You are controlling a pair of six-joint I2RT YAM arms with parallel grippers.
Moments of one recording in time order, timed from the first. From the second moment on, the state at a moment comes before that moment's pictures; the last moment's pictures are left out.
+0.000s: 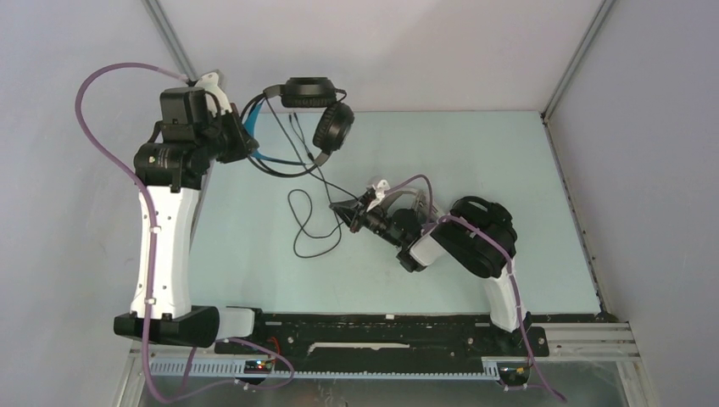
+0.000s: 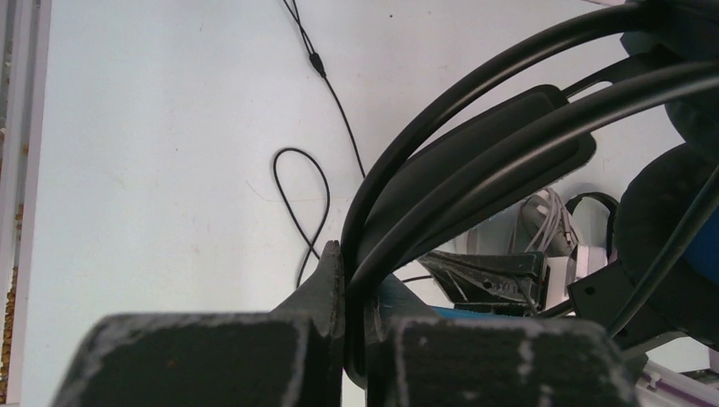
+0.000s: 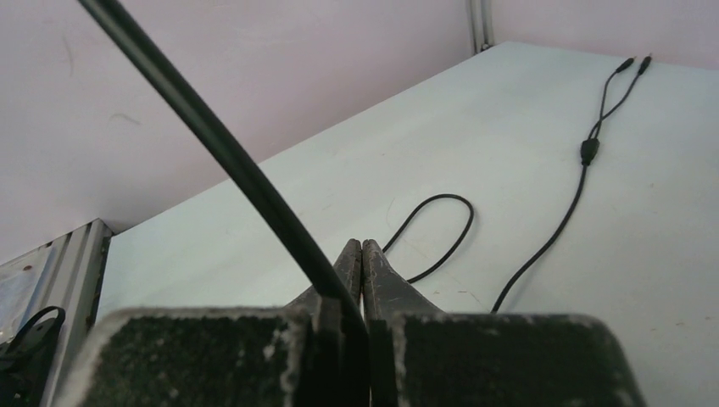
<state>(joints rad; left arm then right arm) -0.06 1.30 1.81 -1.08 0.12 -0.29 0.86 2.08 0.80 1.51 -0.18 0.34</state>
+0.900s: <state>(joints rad) -0.07 1.30 1.69 -0.95 0.50 -0.20 0.73 2.02 0.80 1.51 -0.32 0.42</state>
